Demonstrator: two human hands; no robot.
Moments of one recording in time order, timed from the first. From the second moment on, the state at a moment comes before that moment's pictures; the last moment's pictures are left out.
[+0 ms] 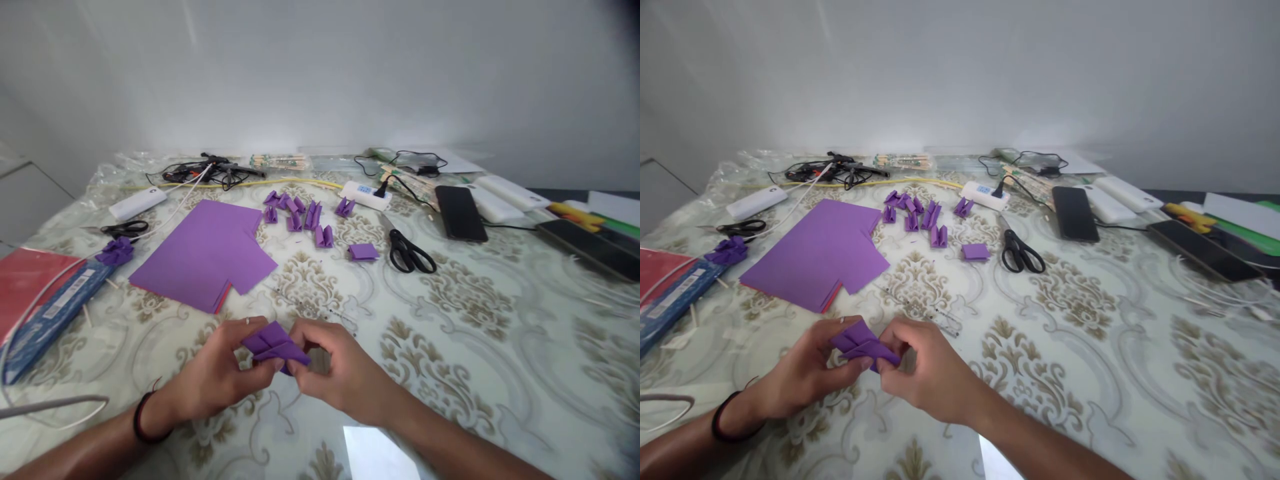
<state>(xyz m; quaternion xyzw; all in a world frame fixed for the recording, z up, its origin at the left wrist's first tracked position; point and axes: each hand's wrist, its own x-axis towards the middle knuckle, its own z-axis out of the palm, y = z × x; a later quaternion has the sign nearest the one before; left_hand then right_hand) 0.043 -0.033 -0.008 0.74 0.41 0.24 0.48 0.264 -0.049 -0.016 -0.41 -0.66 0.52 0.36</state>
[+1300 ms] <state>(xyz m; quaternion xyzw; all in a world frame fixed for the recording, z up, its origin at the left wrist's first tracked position) 0.036 -0.023 -0.014 0.63 0.37 0.36 0.58 0.270 -0.047 -0.014 -0.45 -0.60 0.51 0.42</state>
